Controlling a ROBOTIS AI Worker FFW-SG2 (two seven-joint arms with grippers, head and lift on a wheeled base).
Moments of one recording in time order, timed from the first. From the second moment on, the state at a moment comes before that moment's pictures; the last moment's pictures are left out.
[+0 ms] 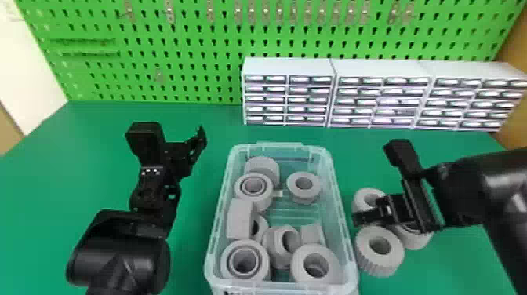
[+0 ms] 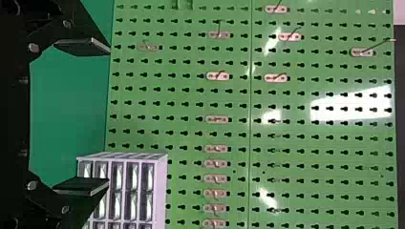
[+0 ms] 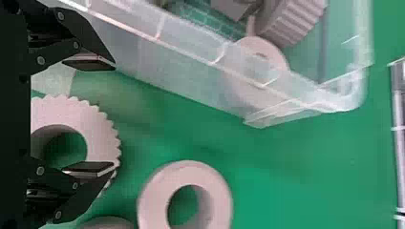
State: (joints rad) left arm -0.10 0.08 -0.10 -1.59 0.10 0.04 0.13; right arm -0.38 -0.29 0.13 -1.70 -0.25 1.57 0.34
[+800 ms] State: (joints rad) left arm -0.11 0.08 -0.10 -1.59 0.10 0.04 0.13; right arm -0.47 -0.25 0.07 -1.81 -0.26 1.57 0.34
